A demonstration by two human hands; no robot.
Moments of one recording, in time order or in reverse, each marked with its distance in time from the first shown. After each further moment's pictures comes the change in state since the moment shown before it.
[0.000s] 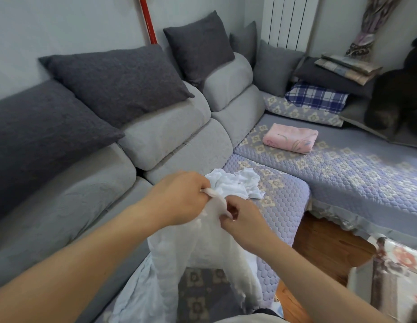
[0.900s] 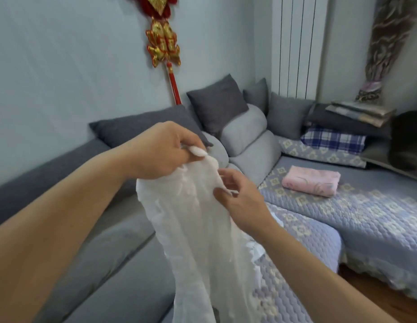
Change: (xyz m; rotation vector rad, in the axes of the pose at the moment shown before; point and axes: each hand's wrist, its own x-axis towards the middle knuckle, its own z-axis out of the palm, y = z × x) left_hand 0.019 -0.011 -0.184 -0.107 0.203 0.131; right_hand 0.079 -0.115 -0.031 0.301 0.166 -0.218
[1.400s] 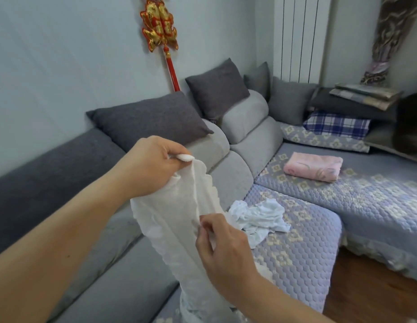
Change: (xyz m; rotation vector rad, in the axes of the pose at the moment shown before) left_hand -0.031 -0.022 0.036 -0.163 0.125 -0.183; right_hand -0.096 0.028 0.059 -0.324 0.190 -0.451
